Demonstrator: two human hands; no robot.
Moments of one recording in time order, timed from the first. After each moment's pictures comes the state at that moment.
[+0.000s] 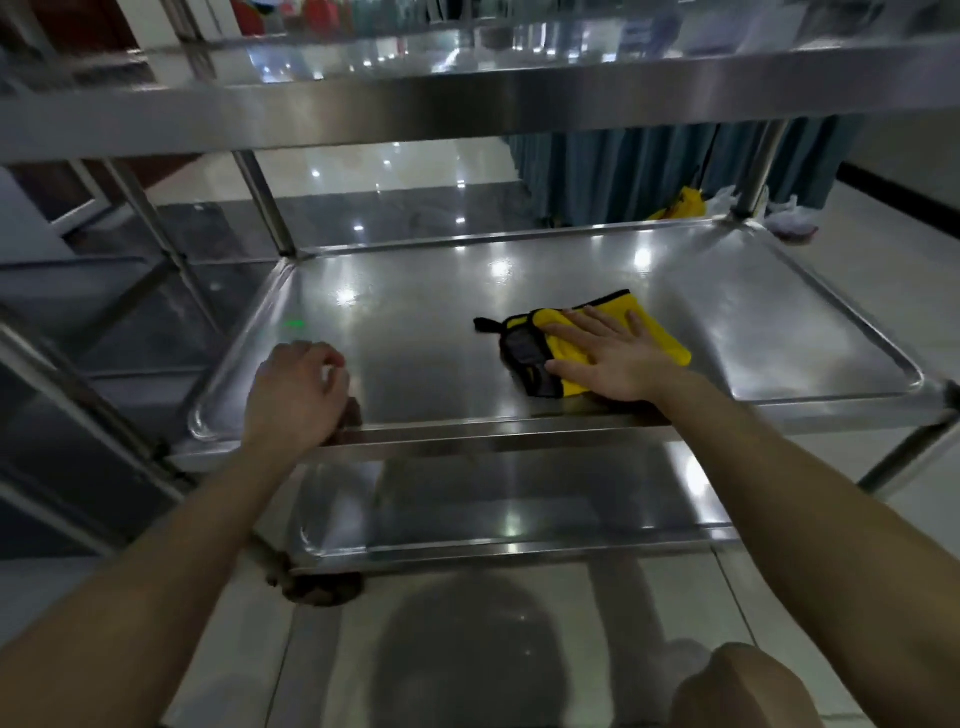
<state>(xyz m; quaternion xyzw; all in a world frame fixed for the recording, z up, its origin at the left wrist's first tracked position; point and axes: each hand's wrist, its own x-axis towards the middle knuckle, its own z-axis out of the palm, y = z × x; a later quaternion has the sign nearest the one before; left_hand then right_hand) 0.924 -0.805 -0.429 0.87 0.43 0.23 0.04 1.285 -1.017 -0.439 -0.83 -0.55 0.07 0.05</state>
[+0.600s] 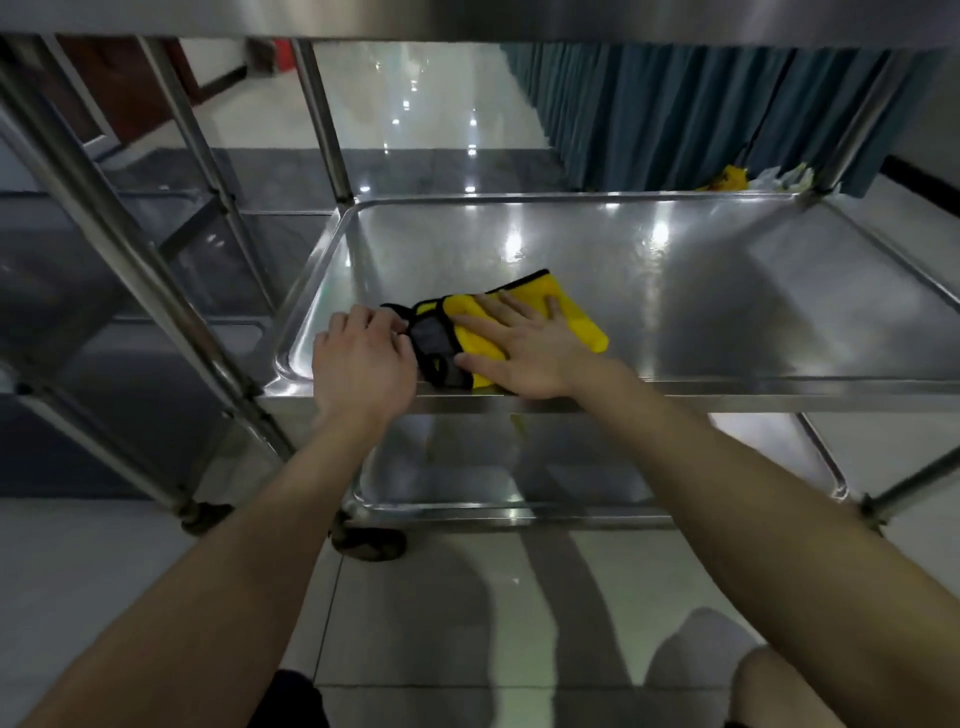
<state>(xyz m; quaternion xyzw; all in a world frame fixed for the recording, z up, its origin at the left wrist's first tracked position) 0.893 -0.788 -0.457 0.85 0.45 0.25 0.01 1.102 -0.891 -0.444 -0.77 -0.63 0.07 0.05</state>
